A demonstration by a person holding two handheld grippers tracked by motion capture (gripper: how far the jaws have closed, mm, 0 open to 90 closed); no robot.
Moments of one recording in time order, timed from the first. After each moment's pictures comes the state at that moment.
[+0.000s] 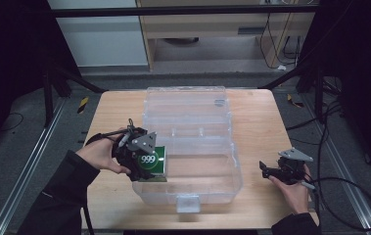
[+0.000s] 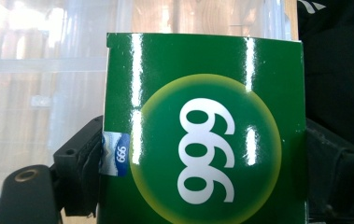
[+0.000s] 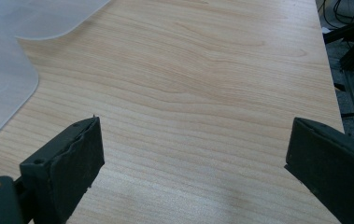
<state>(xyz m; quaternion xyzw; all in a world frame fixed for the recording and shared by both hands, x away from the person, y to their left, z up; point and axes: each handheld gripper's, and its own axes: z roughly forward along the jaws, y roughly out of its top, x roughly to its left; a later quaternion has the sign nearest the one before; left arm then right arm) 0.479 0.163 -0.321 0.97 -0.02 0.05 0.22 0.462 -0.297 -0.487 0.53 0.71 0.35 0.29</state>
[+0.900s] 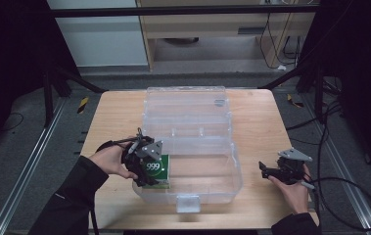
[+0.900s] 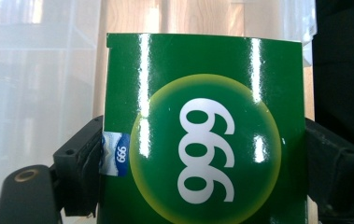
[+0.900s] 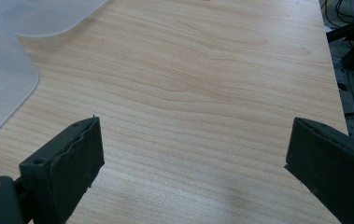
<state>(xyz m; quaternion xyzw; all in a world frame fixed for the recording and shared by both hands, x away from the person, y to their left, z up) 0.487 0.155 -0.365 0.98 -0.01 0.03 0.20 0.463 -0.296 -0.488 0.53 0.71 0.34 0.29</state>
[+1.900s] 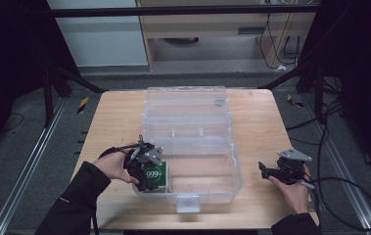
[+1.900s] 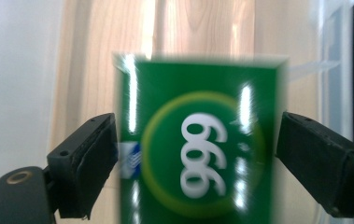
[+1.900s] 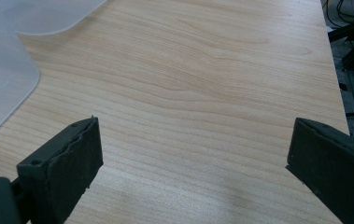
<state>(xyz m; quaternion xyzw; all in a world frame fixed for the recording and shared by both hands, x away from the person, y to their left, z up) 0.488 0.161 -0.387 0.98 0.01 0.02 0.21 0.463 -0.295 -0.488 0.53 0.72 0.34 0.29</state>
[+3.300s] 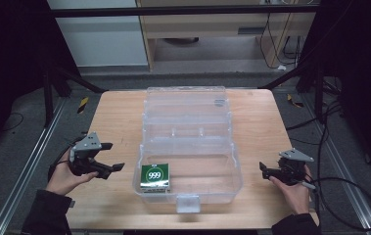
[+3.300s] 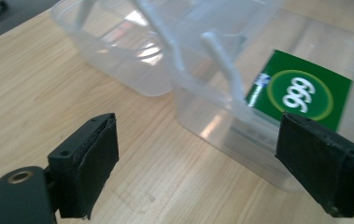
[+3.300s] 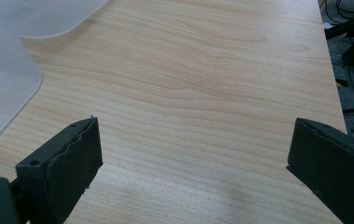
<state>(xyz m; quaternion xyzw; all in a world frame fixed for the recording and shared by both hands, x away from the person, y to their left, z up) 0.472 0.304 -0.388 0.86 0.28 0.15 0.40 0.459 -0.297 -0.486 0.54 0.71 0.35 0.29</state>
